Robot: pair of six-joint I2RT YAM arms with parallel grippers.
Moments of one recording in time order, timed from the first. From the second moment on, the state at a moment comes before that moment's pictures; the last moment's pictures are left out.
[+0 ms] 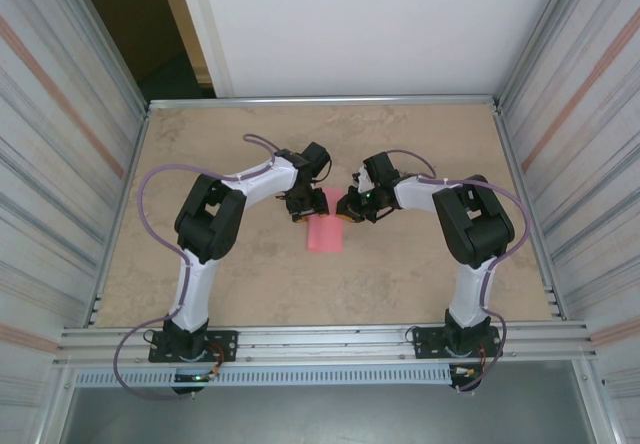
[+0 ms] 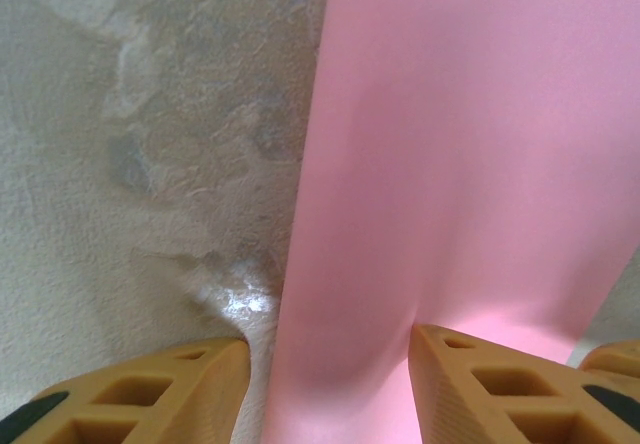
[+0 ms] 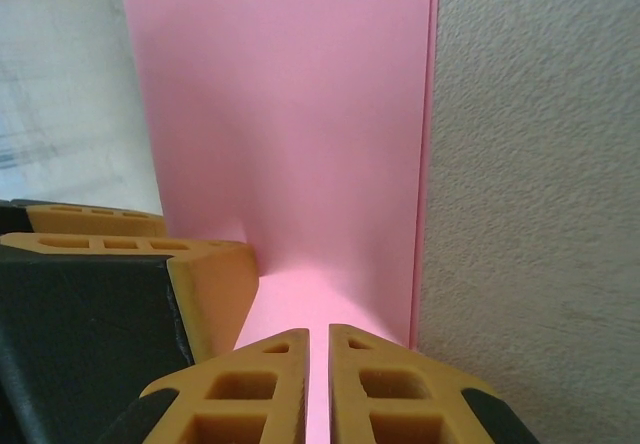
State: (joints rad) left arm -0.63 2.17 1.57 -0.87 0.16 -0.76; right arm 0.45 1.92 1.07 -0.20 -0.61 0.72
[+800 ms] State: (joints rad) left arm -0.63 2.14 1.54 -0.83 0.18 -0.77; right arm 0.45 1.97 1.10 -0.27 -0.60 0.69
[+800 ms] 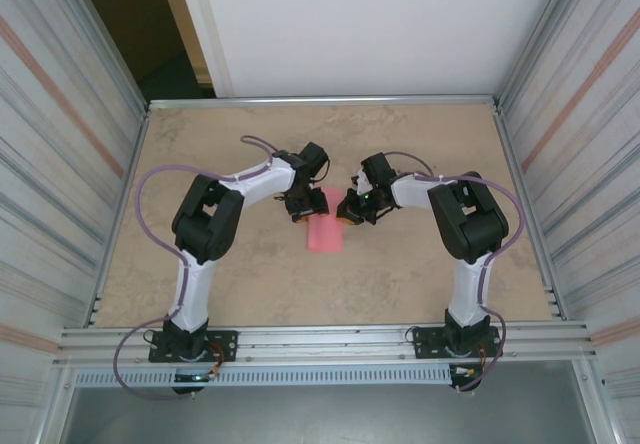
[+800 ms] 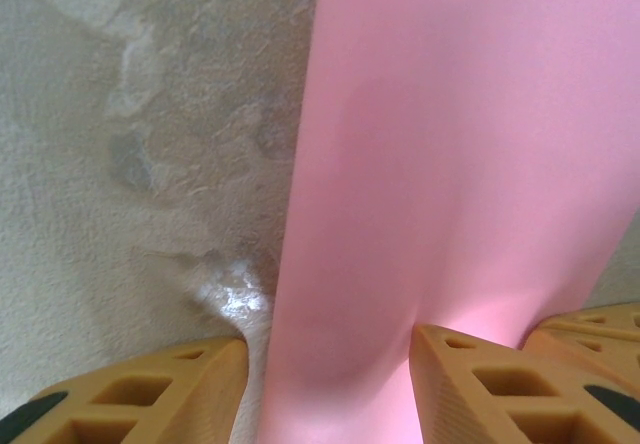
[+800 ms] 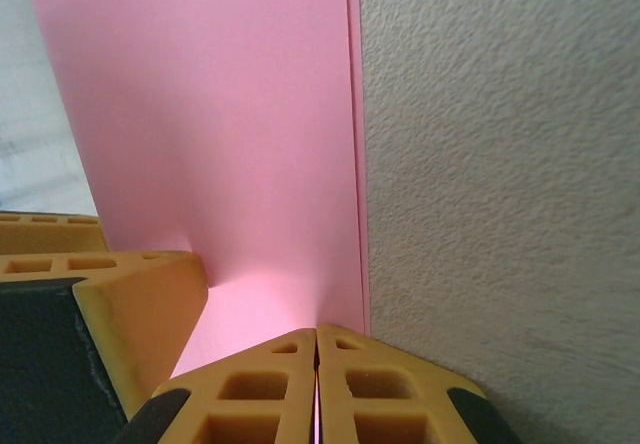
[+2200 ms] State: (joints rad) left arm -0.59 2.07 1.43 -0.58 0.55 -0.64; right arm 0.44 2.03 1.23 -0.45 -0.60 0.57
